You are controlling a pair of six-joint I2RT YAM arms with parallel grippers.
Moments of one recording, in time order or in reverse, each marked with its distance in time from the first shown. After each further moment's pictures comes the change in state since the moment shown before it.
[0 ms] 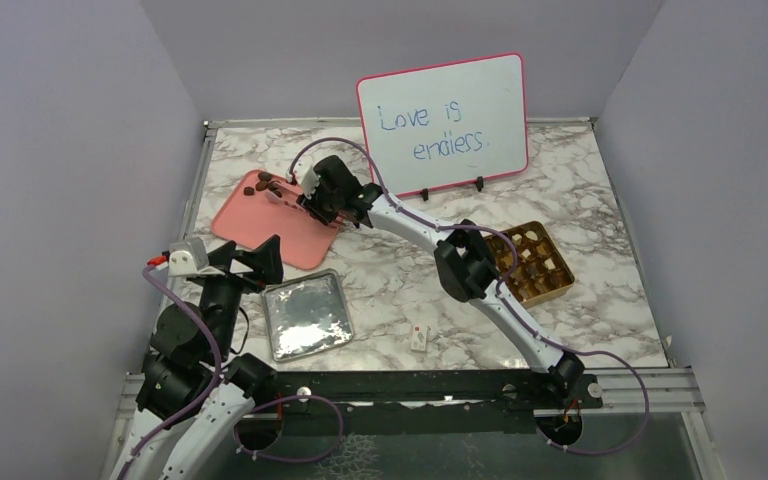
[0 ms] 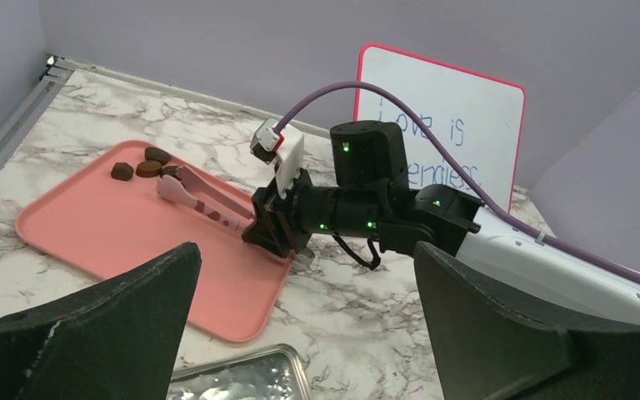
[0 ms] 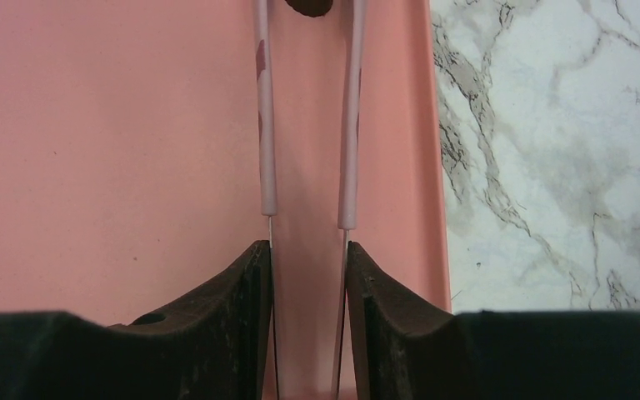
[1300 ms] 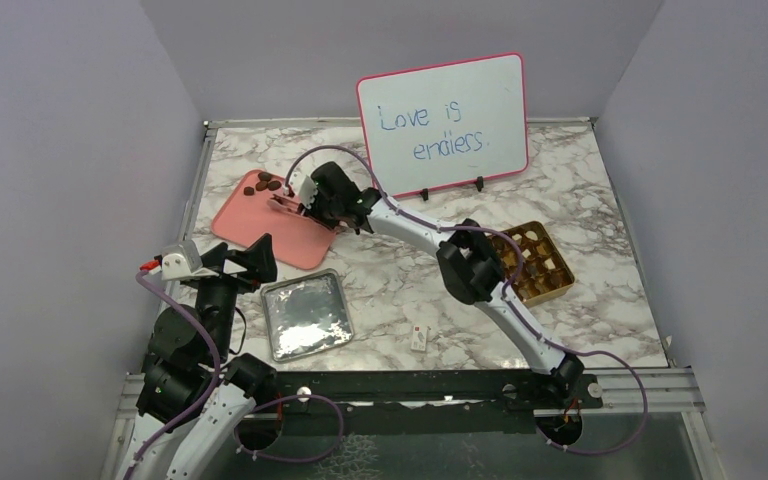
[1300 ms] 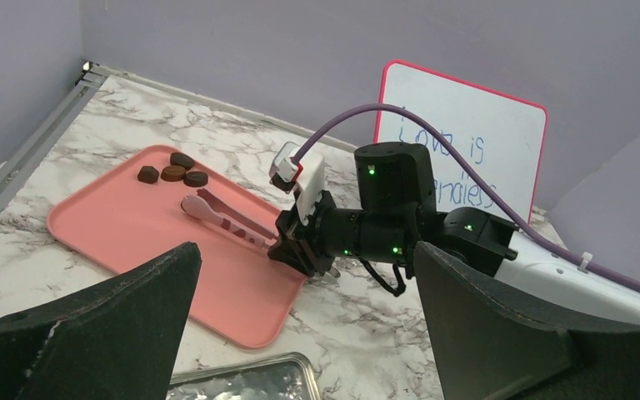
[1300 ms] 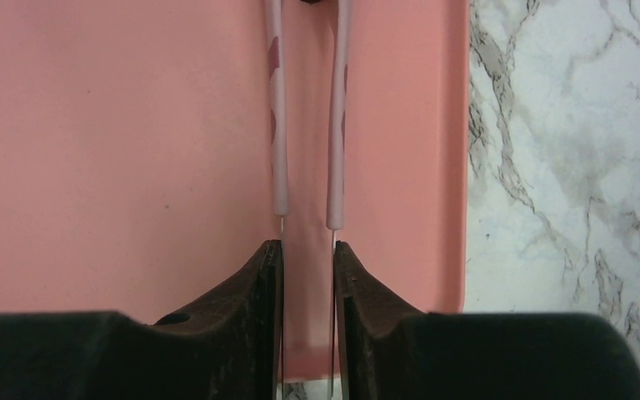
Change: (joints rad) left arm 0.047 -0.018 0.000 -0.008 -0.026 -0.003; right arm 0.029 -0.075 -0.111 -0.003 0.042 -0.106
